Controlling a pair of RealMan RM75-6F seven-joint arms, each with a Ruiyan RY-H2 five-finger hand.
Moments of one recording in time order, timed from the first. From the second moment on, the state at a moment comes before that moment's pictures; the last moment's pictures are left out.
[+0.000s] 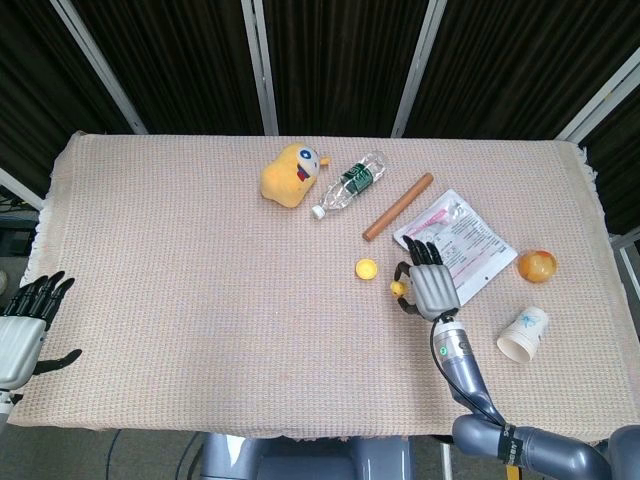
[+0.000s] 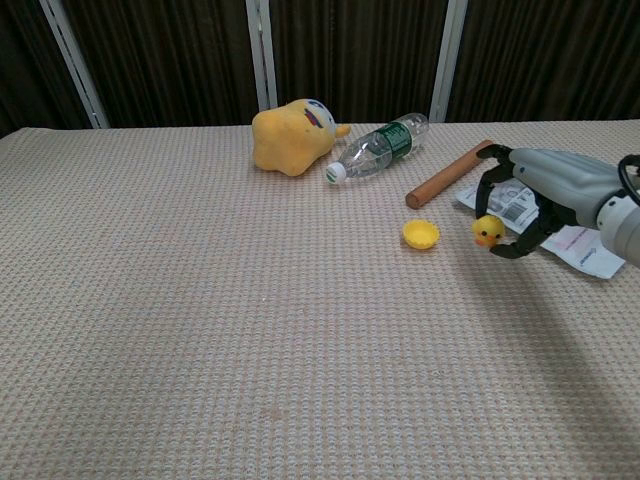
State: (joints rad) left arm -0.14 -1.11 0.00 -1.54 1.55 1.43 0.02; right arm 0.58 -1.65 0.27 -1.44 -1.06 1.10 -0.43
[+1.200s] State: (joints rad) left arm -0.14 -1.11 0.01 -1.53 1.56 1.42 -0.05; right arm 0.80 -1.82 0.34 -1.09 -0.95 0.90 -0.39
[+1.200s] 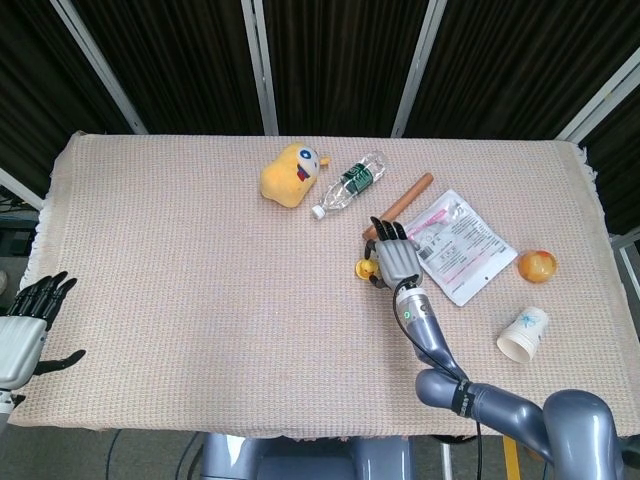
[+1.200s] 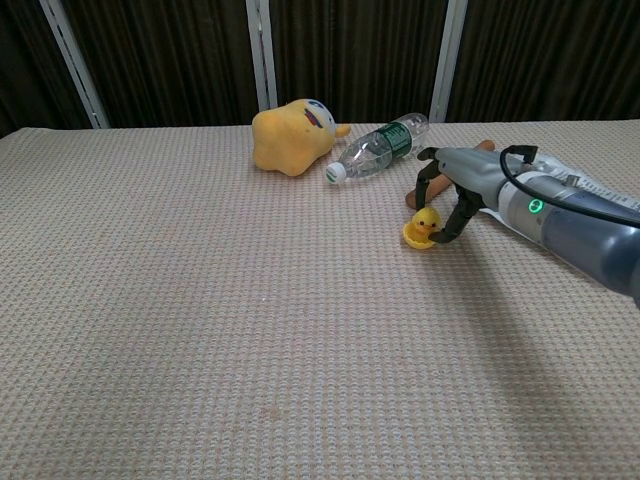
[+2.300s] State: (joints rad) left arm -0.15 -1.11 0.01 -1.53 1.56 1.42 -0.05; right arm 0.82 -1.84 0.31 -1.04 -0.97 0.87 -0.35
